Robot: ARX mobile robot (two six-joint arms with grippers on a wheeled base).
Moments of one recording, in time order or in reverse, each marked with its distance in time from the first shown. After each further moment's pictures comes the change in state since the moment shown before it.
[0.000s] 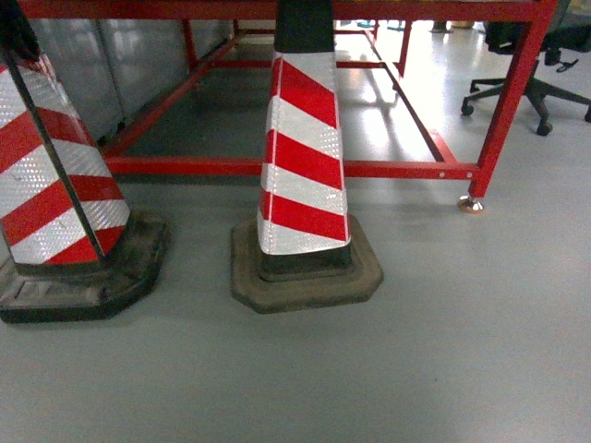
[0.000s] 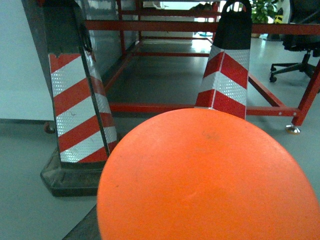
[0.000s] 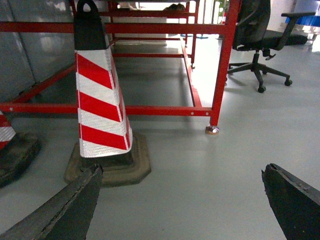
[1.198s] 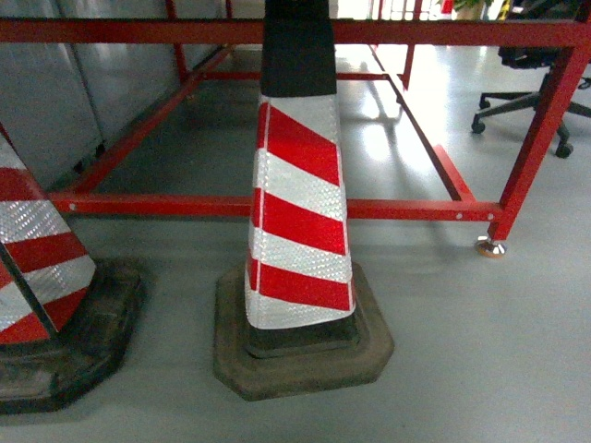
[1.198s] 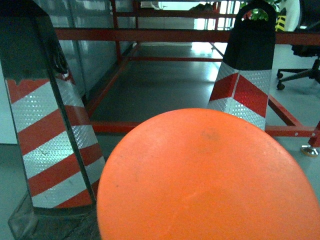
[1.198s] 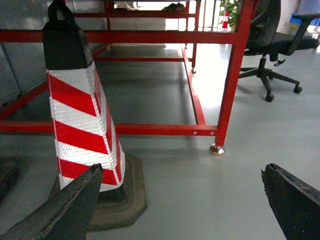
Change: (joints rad) left arm 0.000 0.000 0.000 -0.001 -0.003 0.000; right arm 0.000 0.000 0.000 -0.002 0.002 0.000
